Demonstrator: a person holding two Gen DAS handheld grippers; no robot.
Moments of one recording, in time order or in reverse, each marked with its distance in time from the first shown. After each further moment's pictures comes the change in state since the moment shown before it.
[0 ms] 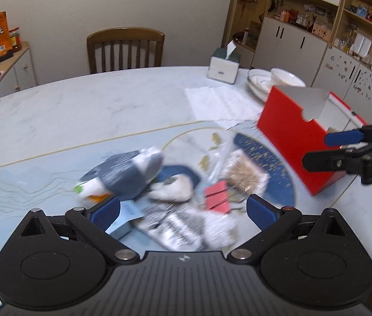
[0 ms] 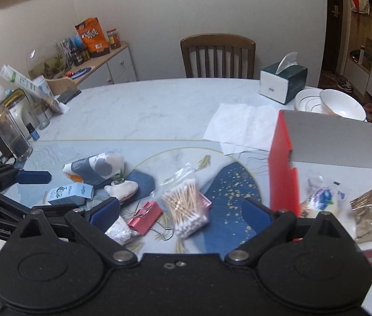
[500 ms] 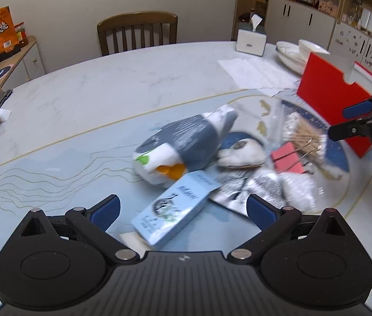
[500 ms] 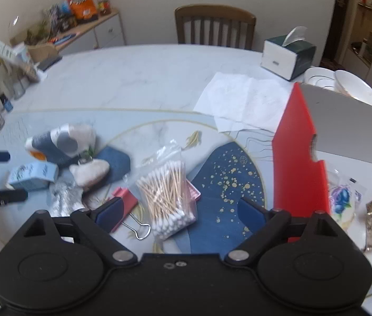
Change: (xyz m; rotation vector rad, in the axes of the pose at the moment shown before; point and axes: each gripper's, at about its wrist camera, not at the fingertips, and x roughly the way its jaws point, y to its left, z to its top) left arm 0.030 0.066 -0.025 0.075 0.062 0.061; right arm 0.067 -0.009 -0.003 -0.060 0.135 -0.053
